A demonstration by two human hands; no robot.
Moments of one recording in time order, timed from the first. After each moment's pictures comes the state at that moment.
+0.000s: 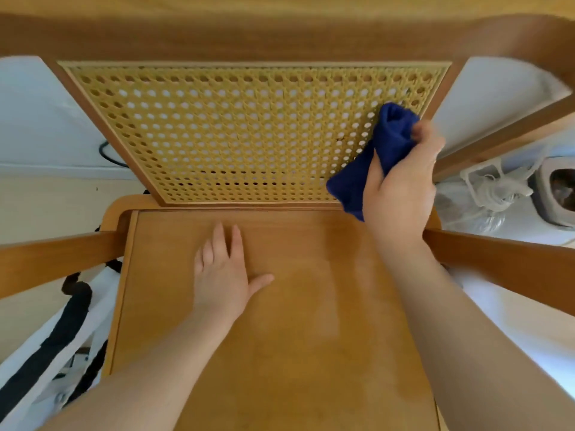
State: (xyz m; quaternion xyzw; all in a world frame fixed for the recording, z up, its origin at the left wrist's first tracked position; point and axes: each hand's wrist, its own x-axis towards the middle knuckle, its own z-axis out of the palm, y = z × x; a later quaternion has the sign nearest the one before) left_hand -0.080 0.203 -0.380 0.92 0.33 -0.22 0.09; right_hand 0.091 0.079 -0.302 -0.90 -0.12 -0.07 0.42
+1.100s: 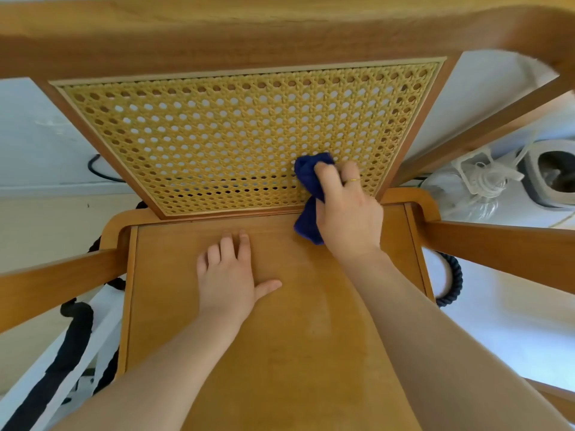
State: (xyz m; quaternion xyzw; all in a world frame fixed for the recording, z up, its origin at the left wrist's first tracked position) left_hand -0.078 0.214 -0.382 0.95 0.26 -0.18 0.01; right_hand 0.065 0.109 -0.341 -0.92 -0.29 -0.10 0.23
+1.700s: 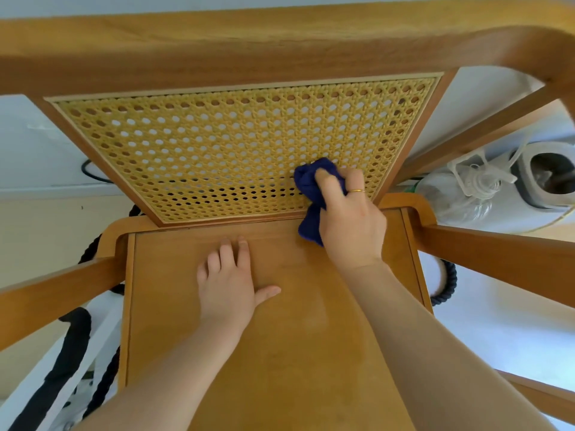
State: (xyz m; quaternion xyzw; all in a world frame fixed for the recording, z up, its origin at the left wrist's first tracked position) left_hand -0.079 0.215 -0.387 0.94 0.27 -0.19 0.03; right_hand 0.064 0.108 -0.337 -0.93 -0.27 -0.12 0.23
